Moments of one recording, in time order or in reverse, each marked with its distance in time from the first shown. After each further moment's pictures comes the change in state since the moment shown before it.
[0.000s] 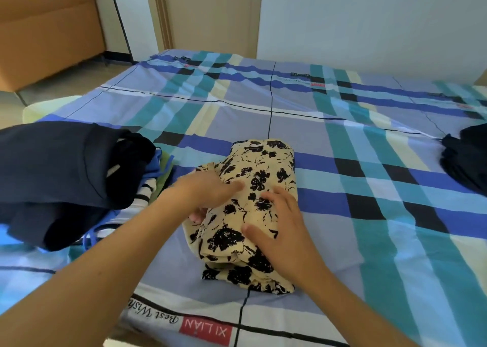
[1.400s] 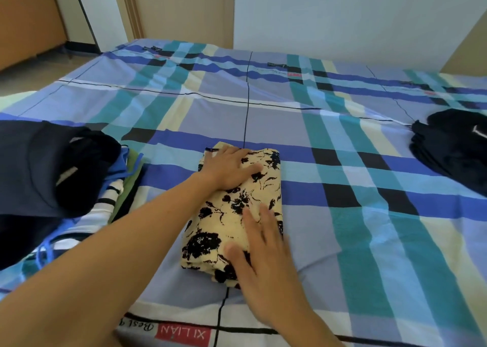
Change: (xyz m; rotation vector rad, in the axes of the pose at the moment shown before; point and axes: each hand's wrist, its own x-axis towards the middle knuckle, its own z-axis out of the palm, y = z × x) left_hand 0.119 0.063 0.043 0.114 0.253 0.500; right_hand -0.043 -0.003 0.011 -0.229 -0.102 0.176
